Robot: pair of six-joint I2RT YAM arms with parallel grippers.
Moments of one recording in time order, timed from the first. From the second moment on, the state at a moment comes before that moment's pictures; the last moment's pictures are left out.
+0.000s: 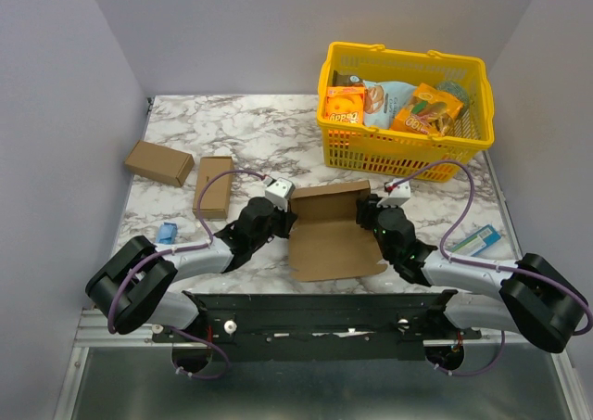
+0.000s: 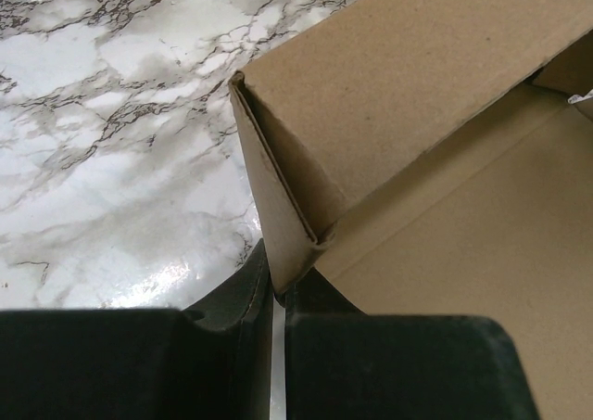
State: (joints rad) left arm -0.75 1.36 0.45 0.51 -0.06 -0.27; right arm 0.77 1.19 0.33 0.61 0.61 0.37
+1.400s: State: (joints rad) left arm -0.77 1.24 0.48 0.42 -0.23 -0.28; right arm 0.78 1.15 0.51 0.16 0.70 0.52
